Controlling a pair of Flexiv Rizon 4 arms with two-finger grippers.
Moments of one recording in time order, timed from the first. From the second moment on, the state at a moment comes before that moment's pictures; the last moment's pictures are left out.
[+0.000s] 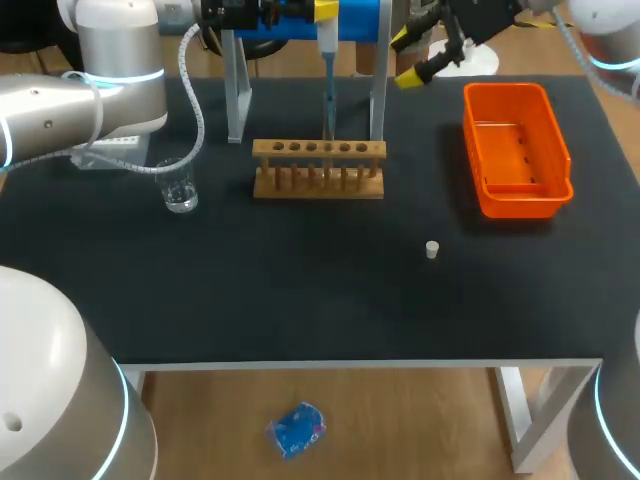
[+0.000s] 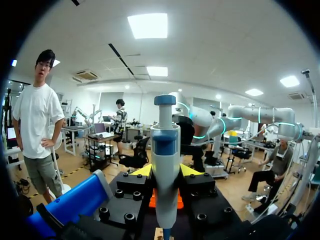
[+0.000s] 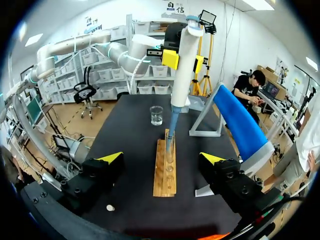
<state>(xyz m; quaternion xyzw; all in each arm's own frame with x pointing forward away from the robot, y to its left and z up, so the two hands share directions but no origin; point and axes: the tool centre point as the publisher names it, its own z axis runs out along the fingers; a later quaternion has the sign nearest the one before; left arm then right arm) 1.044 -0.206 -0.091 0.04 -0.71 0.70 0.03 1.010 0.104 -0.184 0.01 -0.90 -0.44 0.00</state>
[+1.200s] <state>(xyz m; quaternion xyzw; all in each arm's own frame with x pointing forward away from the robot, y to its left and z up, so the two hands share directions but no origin) 1.044 -0.206 -0.091 0.04 -0.71 0.70 0.03 1.003 0.114 -0.238 -0.03 -0.88 -0.47 0.01</state>
